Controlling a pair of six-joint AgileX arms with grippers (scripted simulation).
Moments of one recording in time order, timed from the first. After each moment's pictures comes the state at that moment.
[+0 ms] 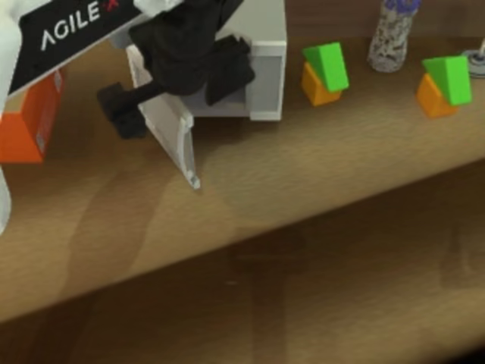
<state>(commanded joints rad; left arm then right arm) -0.55 2.14 1.99 -1.28 -0.27 -1.11 0.00 0.00 0.00 0.00 0.00 0.00</state>
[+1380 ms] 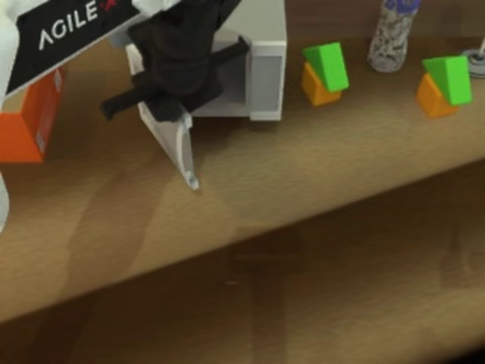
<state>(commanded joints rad) -0.55 2.14 1.99 -1.28 -0.27 -1.11 0.00 0.00 0.00 0.00 0.00 0.00</state>
